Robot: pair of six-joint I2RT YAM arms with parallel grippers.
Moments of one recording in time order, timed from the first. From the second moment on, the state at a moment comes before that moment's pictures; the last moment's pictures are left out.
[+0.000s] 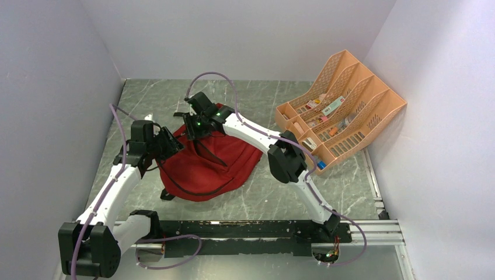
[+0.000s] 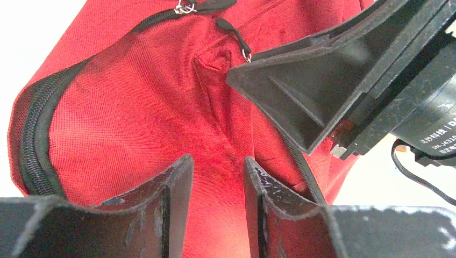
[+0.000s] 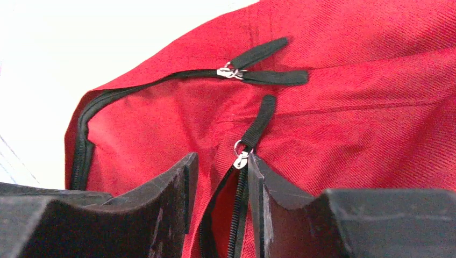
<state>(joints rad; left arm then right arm) -0.09 1.01 0.67 -0.38 0.19 -0.64 0.89 2.38 2.16 -0.58 -0.13 0.40</state>
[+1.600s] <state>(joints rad) -0.09 0.98 0.65 -0.39 0.20 -0.64 0.88 2.25 1.91 -0.27 -0.13 0.31</state>
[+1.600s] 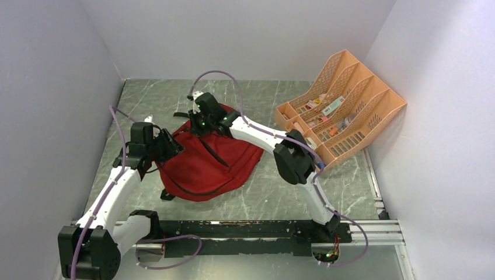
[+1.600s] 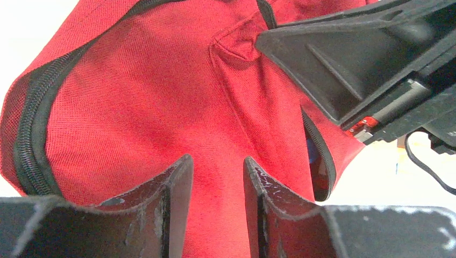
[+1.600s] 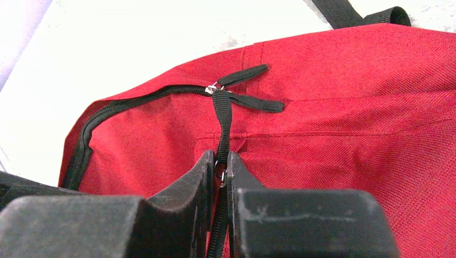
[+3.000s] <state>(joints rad) -0.09 0.96 0.65 -0.41 0.20 -0.64 0.86 2.44 2.19 -0.38 -0.14 0.25</state>
